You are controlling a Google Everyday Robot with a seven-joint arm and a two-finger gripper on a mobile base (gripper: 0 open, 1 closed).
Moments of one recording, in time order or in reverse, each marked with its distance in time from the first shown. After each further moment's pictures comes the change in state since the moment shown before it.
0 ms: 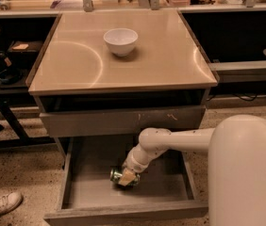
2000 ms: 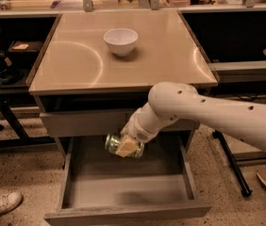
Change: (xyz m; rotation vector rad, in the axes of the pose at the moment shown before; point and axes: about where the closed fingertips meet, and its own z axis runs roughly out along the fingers) arm -0.115 0.053 -0.229 0.177 -0.059 -0.027
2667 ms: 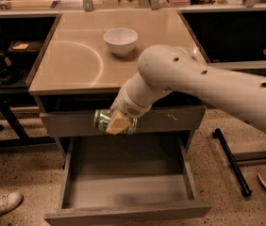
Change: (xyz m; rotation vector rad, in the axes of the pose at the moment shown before) arm -0.073 -0.014 -0.075 0.091 0.001 -0.114
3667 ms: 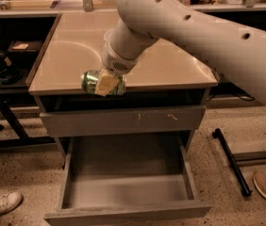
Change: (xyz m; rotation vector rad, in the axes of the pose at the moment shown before) arm -0.079 -0.068 -0.059 0.069 0.034 -0.125
